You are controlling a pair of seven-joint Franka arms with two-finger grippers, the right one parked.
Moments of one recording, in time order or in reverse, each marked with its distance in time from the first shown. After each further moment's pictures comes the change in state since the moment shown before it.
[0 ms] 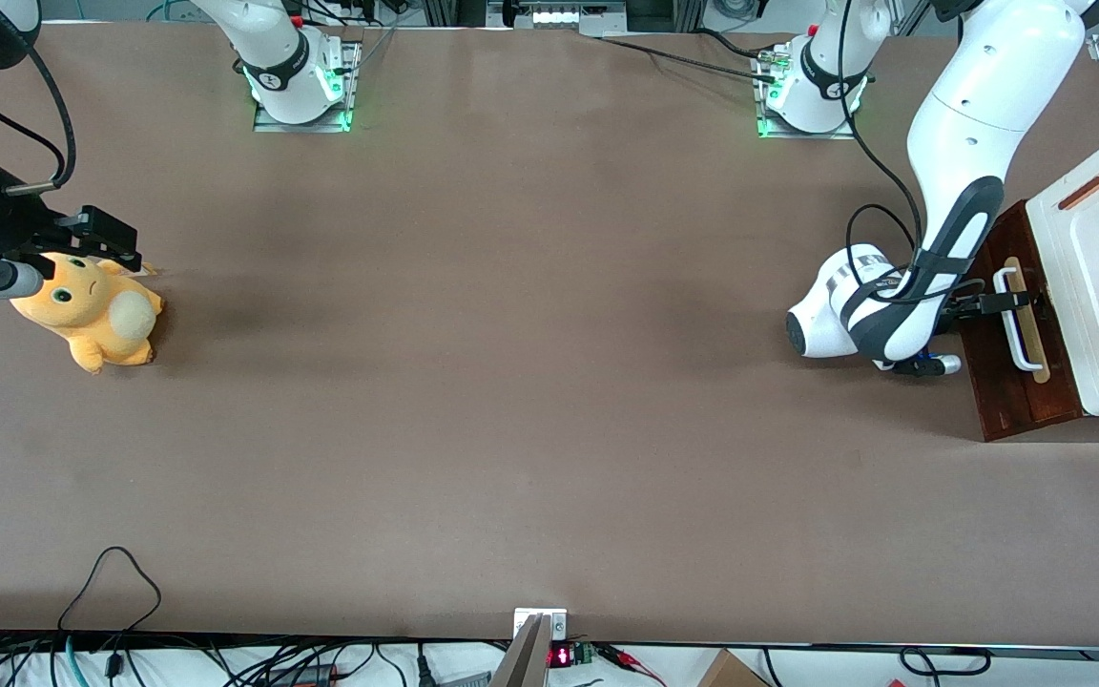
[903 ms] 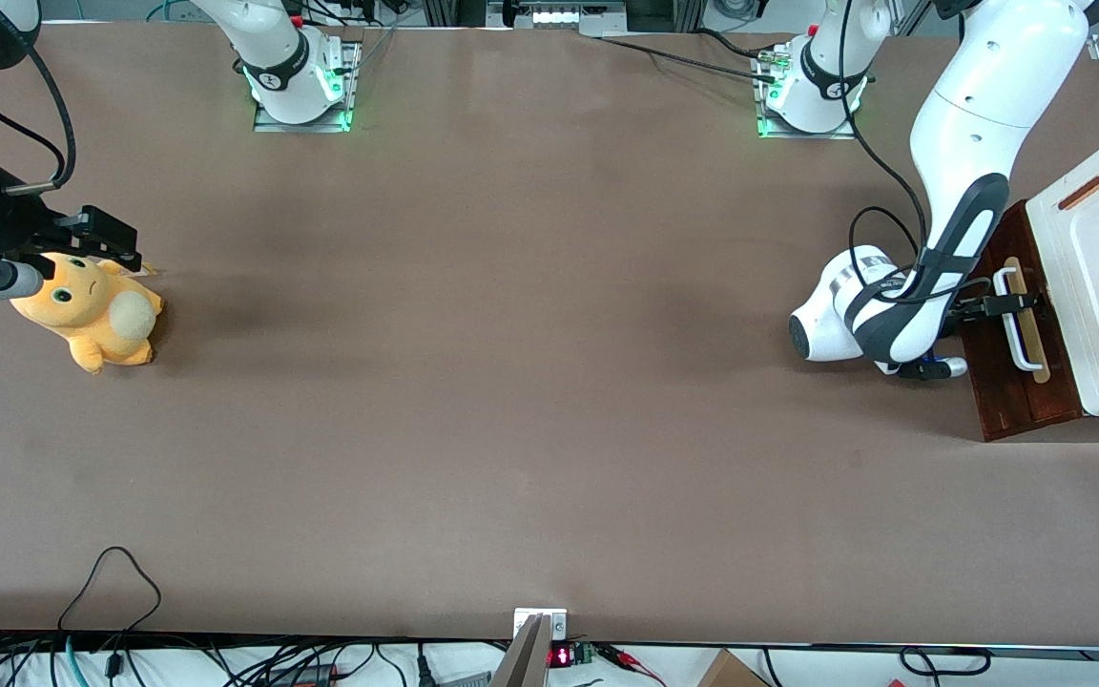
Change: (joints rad) arm 0.000 -0.006 0.001 0.019 0.000 0.000 -0.004
